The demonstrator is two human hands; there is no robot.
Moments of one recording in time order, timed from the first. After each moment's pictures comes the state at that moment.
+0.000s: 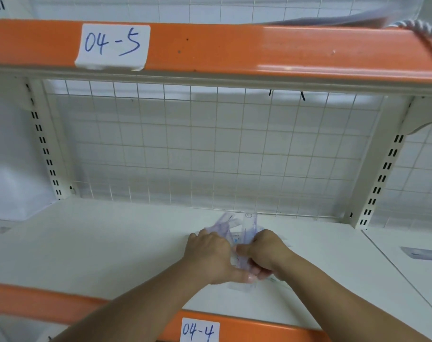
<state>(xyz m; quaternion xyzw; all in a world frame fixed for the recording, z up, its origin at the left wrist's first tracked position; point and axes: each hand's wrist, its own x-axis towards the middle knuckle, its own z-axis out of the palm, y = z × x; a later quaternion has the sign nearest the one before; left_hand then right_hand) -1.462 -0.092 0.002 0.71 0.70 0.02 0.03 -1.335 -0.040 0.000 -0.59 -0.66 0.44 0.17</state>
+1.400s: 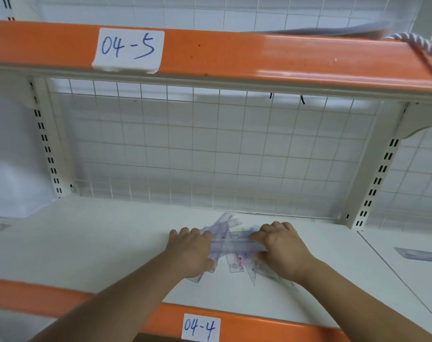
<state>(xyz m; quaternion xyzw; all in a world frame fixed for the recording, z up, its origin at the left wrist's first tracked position) -1.500 -0.091 -0.004 0.69 0.72 -0.06 0.00 -1.297 -0.035 -0.003 -0.41 -0.90 -0.12 0.08</state>
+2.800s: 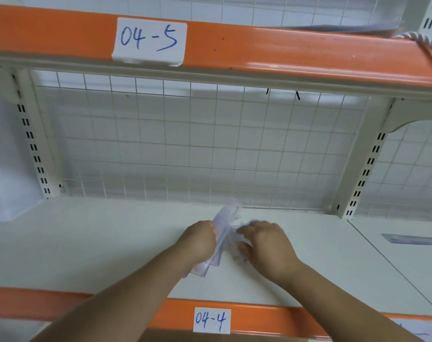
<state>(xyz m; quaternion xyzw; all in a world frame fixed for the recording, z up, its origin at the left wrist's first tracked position) -1.495 -0.093 0.009 0.59 0.74 0.19 0.24 -1.334 -0.064 -0.011 -0.44 -0.87 -0.11 0.20</state>
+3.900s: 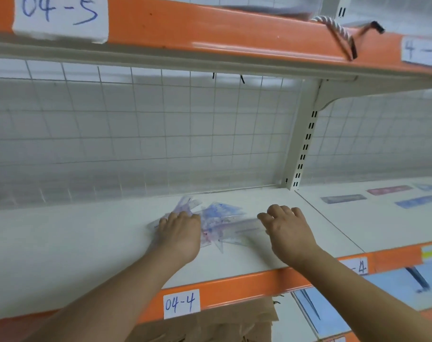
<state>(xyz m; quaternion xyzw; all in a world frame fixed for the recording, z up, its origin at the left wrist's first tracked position) -1.463 -0.092 -0.009 0.74 0.67 0.02 -0.04 -1.234 -0.088 -0.025 -0.59 -0.76 -0.26 0.10</state>
